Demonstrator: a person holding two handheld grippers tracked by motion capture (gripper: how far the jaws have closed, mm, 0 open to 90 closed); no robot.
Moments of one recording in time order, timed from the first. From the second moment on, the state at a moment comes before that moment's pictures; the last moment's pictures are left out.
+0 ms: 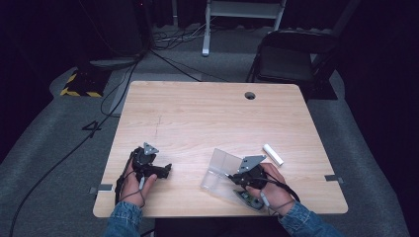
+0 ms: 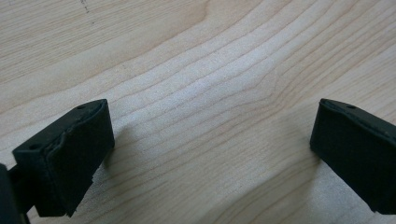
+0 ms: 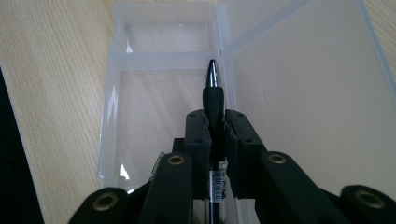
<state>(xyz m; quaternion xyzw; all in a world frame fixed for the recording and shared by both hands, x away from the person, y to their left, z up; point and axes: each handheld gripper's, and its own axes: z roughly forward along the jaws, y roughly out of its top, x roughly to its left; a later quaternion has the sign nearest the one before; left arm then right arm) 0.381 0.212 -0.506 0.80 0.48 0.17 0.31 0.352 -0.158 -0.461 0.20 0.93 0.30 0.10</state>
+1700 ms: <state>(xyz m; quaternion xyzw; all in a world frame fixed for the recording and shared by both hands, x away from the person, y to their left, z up) 0.384 0.212 -0.506 0.80 0.48 0.17 0.31 0.346 -0.155 -0.469 0.17 0.95 0.26 0.02</state>
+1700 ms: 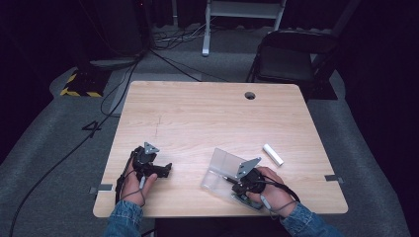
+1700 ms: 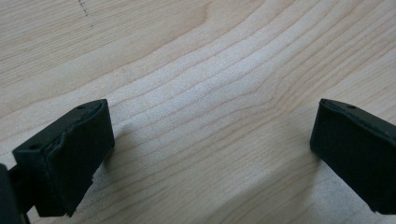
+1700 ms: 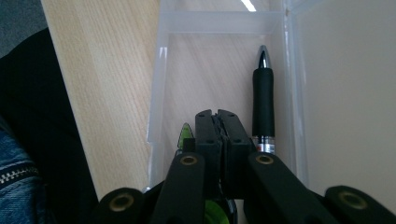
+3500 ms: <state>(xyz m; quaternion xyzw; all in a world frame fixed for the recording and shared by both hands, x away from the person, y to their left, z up) 0.381 0.214 -0.506 0.80 0.48 0.17 0.31 0.409 -0.269 -0.431 0.39 0.84 0.33 0.17</state>
